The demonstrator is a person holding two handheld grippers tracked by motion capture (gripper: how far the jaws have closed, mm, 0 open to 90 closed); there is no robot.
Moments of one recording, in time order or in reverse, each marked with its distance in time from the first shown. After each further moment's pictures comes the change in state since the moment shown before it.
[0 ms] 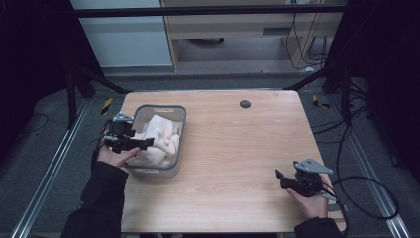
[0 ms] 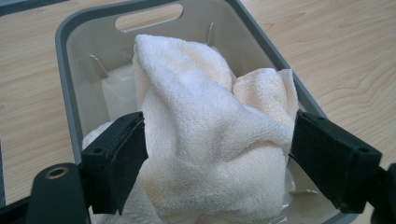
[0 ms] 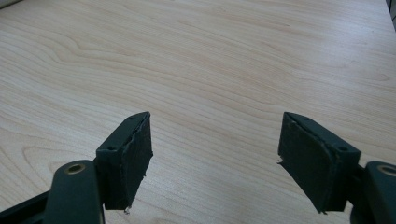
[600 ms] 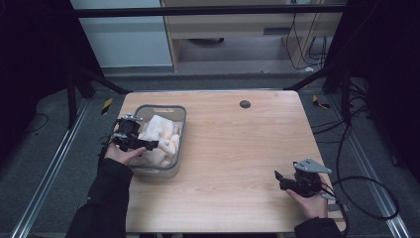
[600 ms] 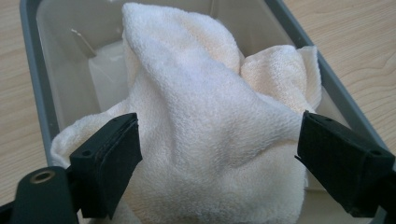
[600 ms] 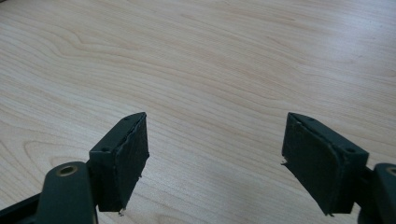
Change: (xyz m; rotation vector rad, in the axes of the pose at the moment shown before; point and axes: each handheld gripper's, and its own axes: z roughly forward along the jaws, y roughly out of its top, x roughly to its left) left arm 0.001 0.001 0.028 0.111 0.002 -0.004; right arm 0.001 -0.001 0.002 0.018 0.011 -0.006
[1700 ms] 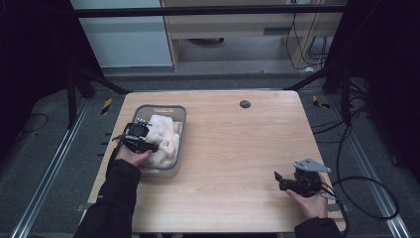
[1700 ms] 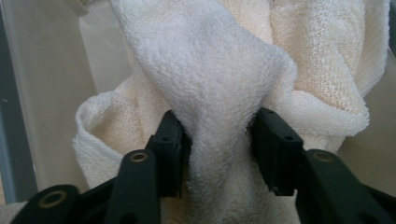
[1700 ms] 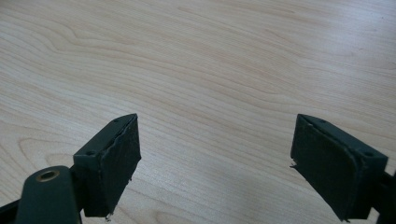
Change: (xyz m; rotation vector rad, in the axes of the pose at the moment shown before) left arm -0.008 -0.001 0.031 0.148 0.088 0.004; right arm -0.001 0.000 0.002 0.023 -0.006 0.011
